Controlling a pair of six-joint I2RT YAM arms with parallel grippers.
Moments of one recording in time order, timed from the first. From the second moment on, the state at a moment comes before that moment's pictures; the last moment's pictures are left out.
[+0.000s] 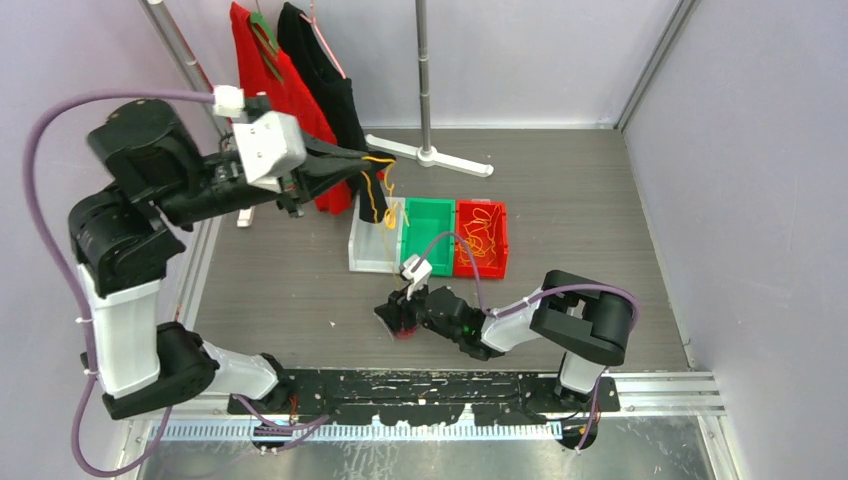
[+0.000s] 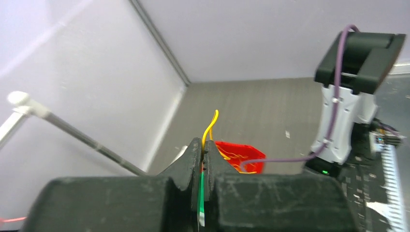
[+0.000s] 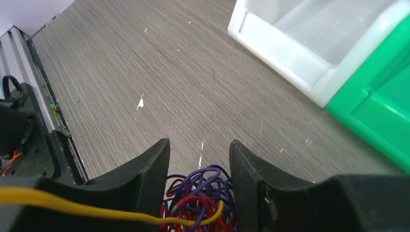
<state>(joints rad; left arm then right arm) -0.82 1.37 2.42 -1.06 0.43 0.39 1.16 1.69 0.52 0.94 0.19 0.36</state>
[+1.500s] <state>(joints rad) -0.82 1.22 2.03 -0.84 0.62 0.44 1.19 0.87 0.51 0.53 0.39 0.18</state>
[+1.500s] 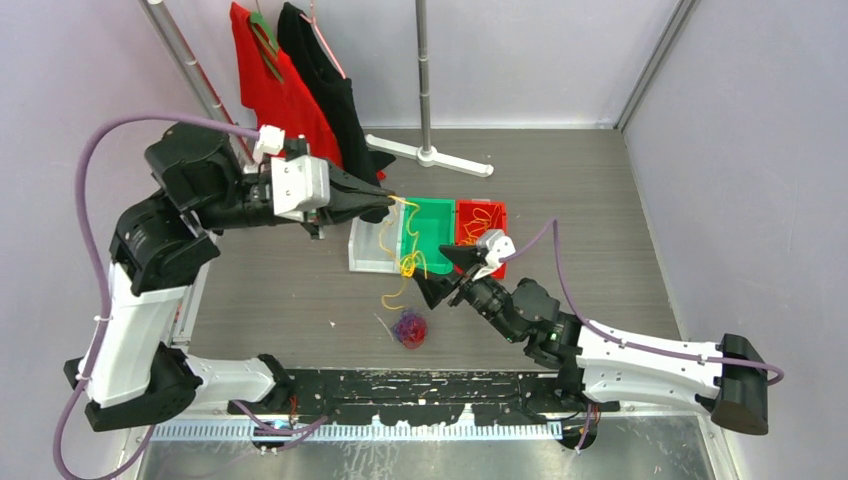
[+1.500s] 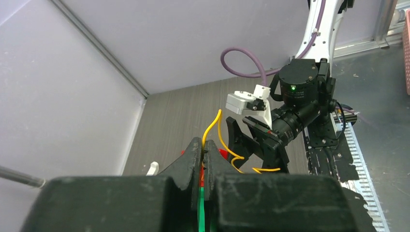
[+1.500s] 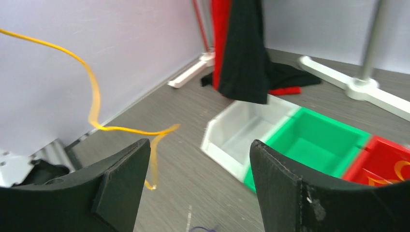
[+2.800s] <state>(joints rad) -0.90 1.83 1.98 -0.41 0.29 0.87 1.11 0.35 0.30 0.16 1.26 0.16</state>
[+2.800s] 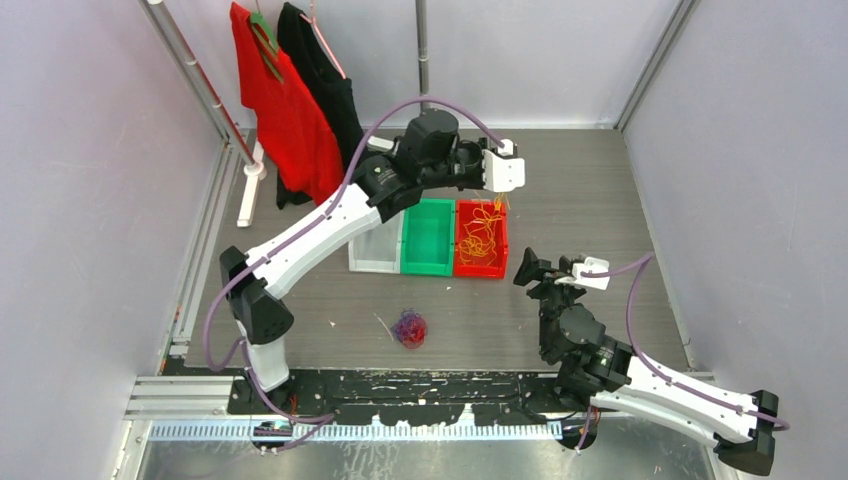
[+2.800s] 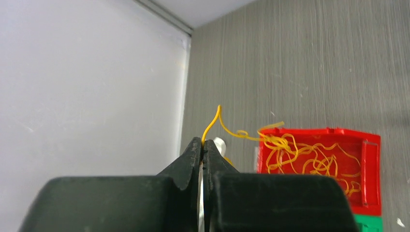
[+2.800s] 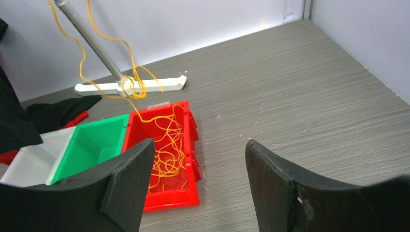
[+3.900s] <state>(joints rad) -0.94 2.21 2.04 -0.58 0.04 0.57 1.04 0.26 0.30 -0.02 1.32 0.29</state>
